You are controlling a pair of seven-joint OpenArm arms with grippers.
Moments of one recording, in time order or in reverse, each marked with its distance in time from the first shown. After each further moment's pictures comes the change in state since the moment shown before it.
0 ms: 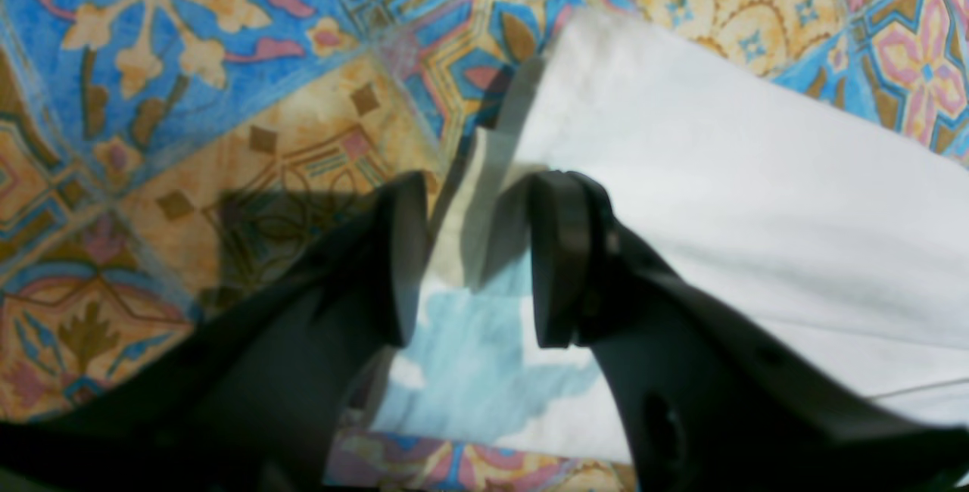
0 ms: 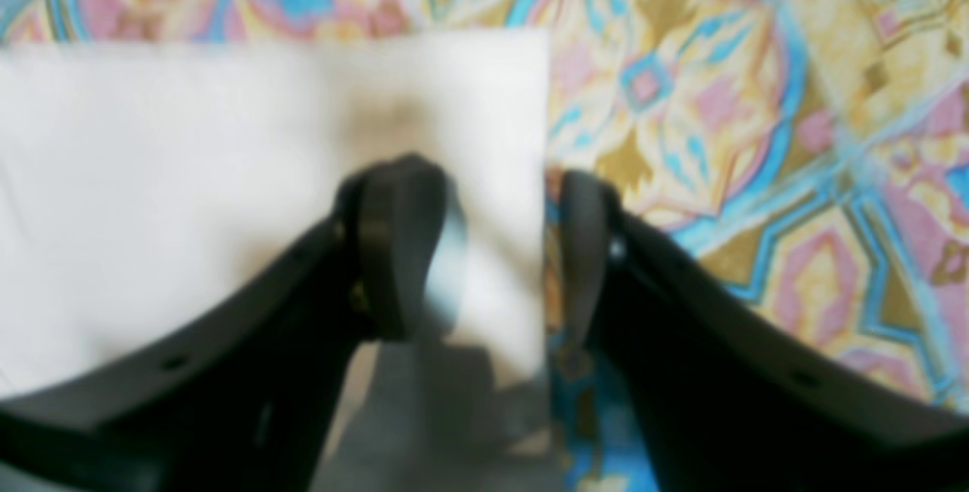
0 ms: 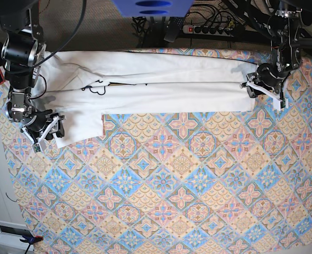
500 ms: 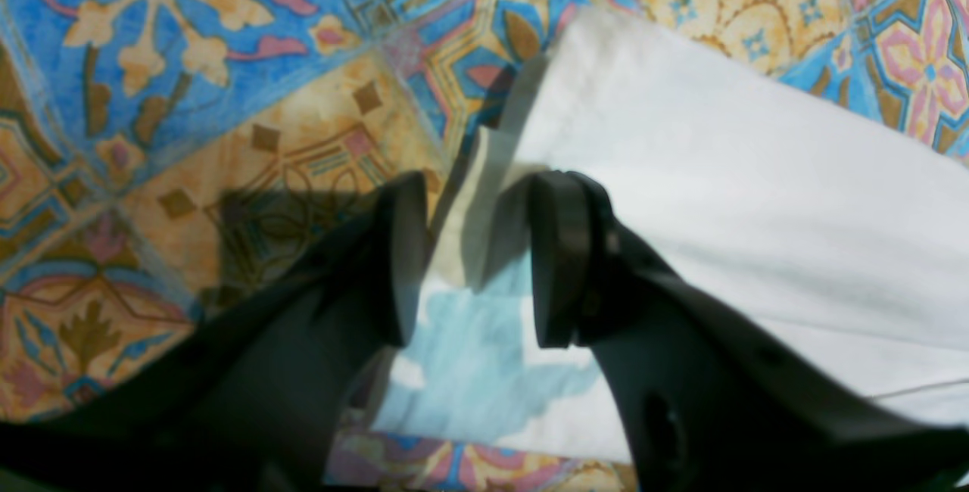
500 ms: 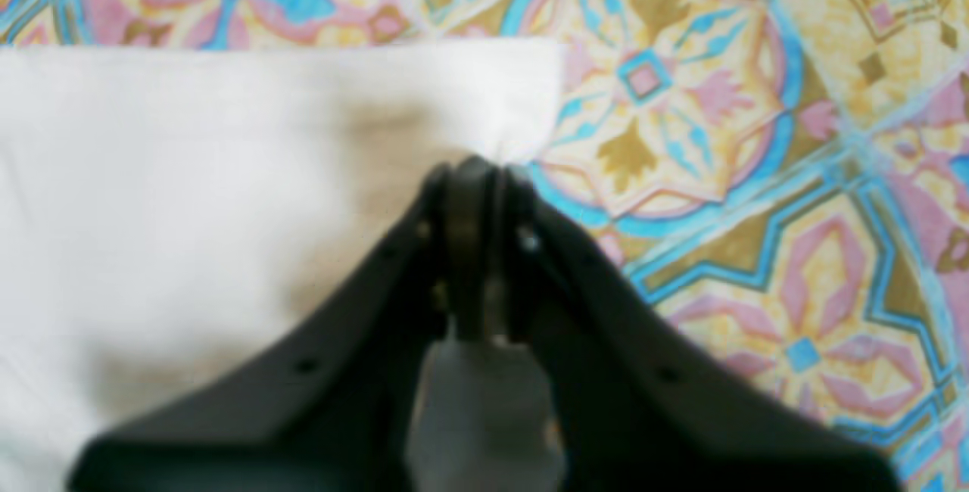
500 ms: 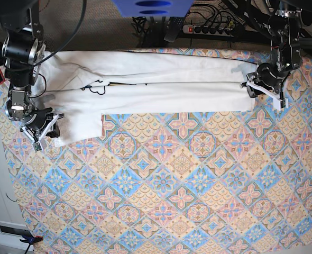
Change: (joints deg) left arm 0.1 0.2 -0.8 0.0 0.0 0.0 0.2; right arm -2.8 -0.2 0.0 4.7 -0.2 0.0 -0.9
